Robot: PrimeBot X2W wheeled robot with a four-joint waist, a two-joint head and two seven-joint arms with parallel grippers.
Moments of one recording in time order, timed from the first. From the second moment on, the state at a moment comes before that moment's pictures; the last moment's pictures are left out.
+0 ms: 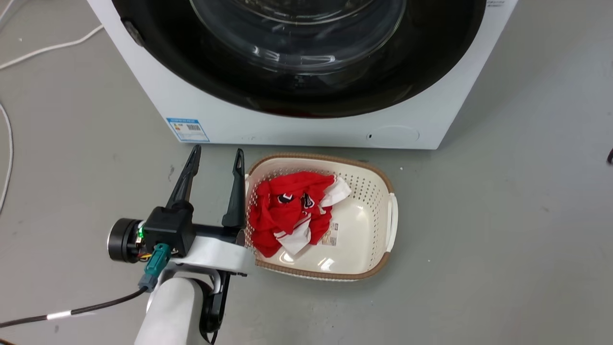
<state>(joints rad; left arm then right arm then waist) -0.25 0.05 -0.14 0.12 -0.10 0.00 -0.26 -1.06 -0.38 0.09 0.73 1.67 0.13 0.11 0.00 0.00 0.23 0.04</state>
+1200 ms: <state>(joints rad) -0.37 0.05 -0.18 0.06 -0.10 0.04 -0.26 -1.68 -0.34 0.47 1.20 1.34 0.13 0.61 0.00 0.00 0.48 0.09</state>
